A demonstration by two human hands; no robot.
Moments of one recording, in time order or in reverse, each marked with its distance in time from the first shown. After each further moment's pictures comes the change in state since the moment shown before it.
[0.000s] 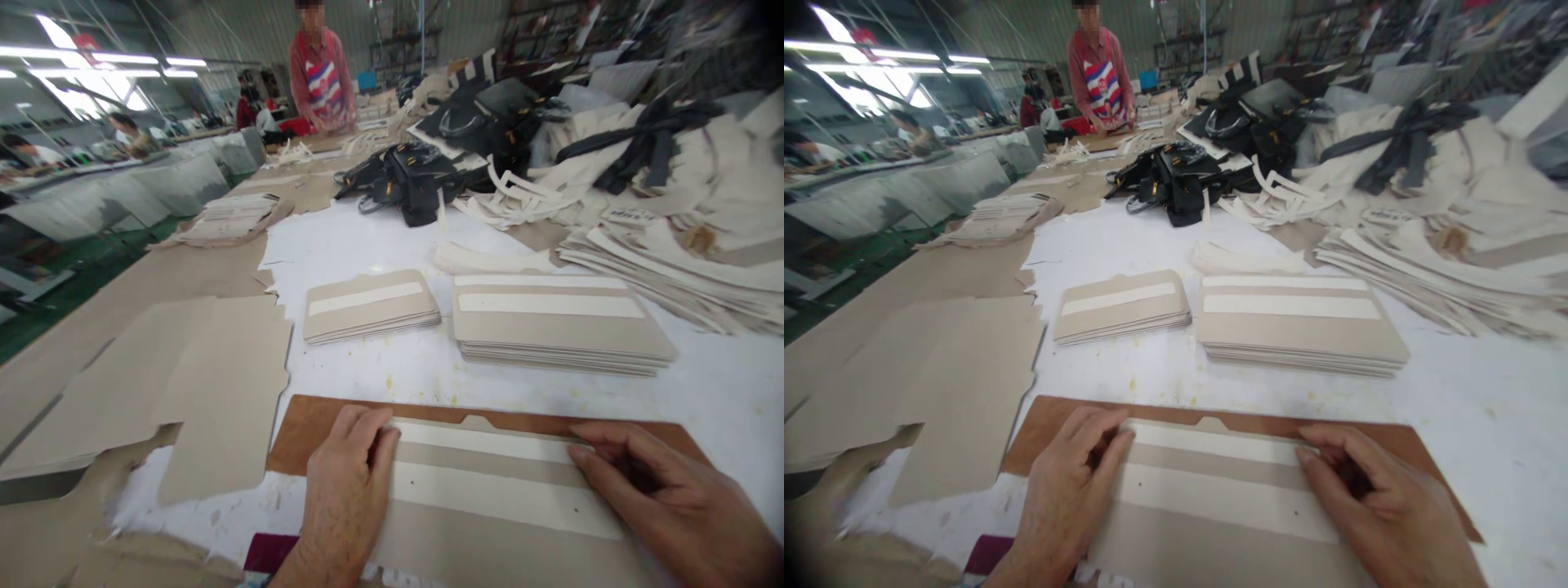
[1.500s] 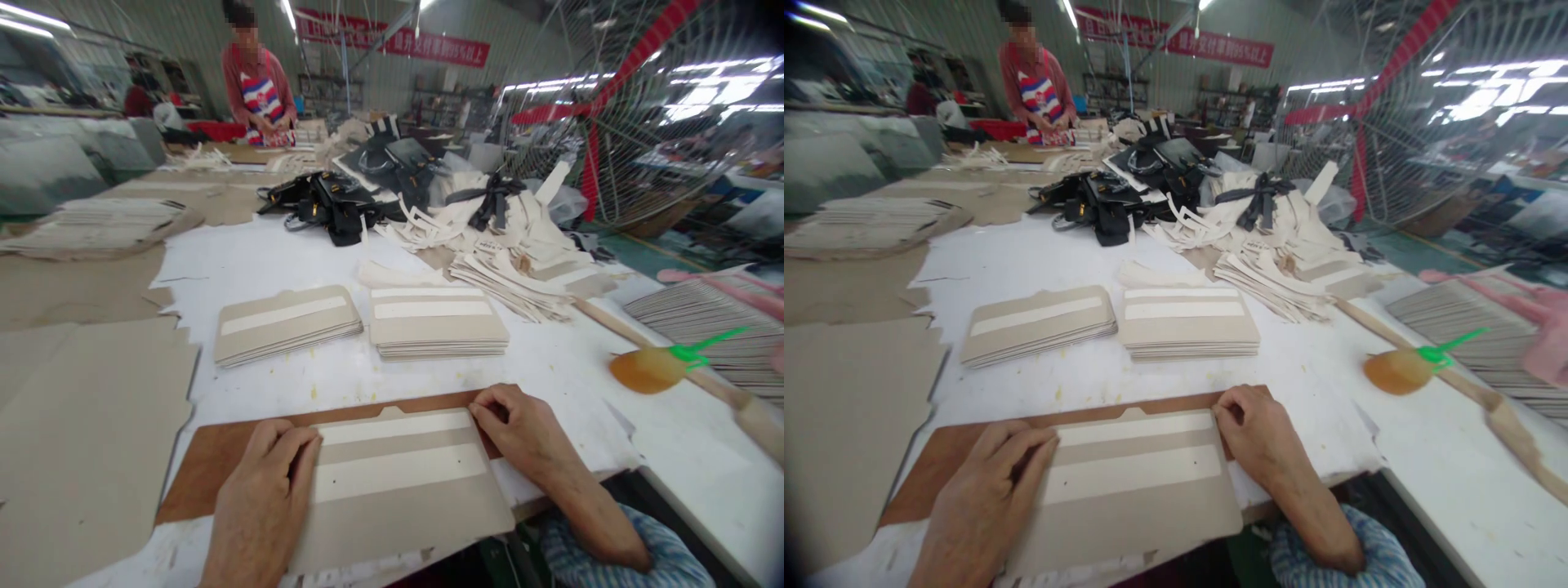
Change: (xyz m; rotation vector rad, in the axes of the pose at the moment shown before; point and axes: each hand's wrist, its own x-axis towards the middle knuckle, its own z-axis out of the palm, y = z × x) left_hand 0.005 -0.030 0.006 0.166 -0.001 0.193; right_hand 0.017 -0.033 -0.020 -0.046 -0.049 -0.024
